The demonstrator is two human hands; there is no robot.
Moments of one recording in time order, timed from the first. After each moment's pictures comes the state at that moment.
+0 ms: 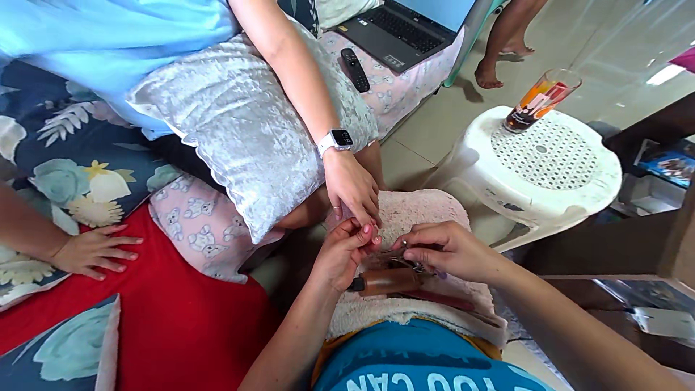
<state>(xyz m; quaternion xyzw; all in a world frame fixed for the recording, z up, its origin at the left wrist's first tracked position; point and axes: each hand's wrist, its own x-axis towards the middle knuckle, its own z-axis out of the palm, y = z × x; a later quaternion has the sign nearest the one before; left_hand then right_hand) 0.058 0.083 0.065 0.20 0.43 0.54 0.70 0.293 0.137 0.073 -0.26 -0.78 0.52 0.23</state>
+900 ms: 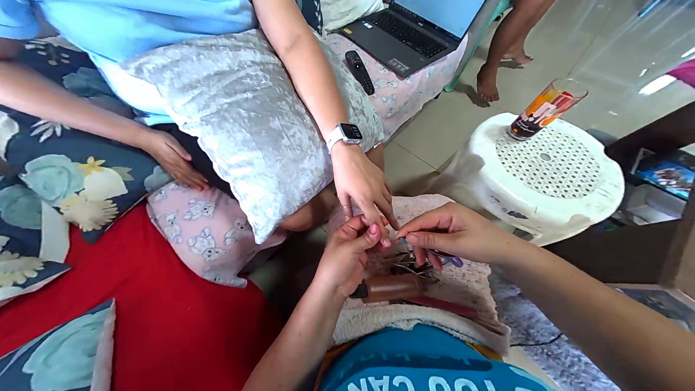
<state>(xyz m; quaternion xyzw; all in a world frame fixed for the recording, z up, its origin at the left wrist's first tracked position) 0.054 0.086 0.081 0.26 0.38 0.56 0.69 0.276 0.166 0.112 -0.24 -0.73 0.61 0.17</state>
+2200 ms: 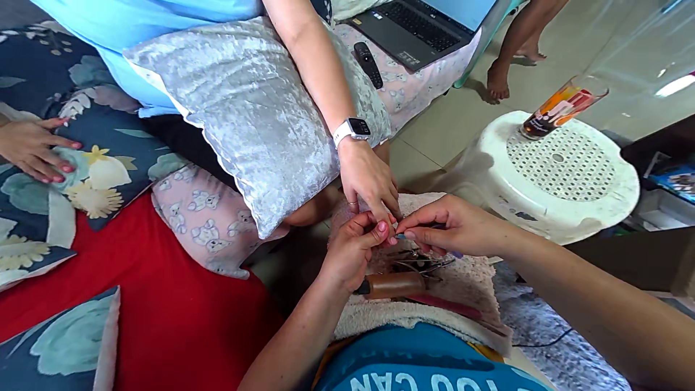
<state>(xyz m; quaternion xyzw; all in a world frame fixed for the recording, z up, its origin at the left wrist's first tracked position) 0.056 0.089 0.083 0.25 0.41 0.55 0.68 0.264 0.177 0.118 -0.26 -0.78 0.56 0.13</state>
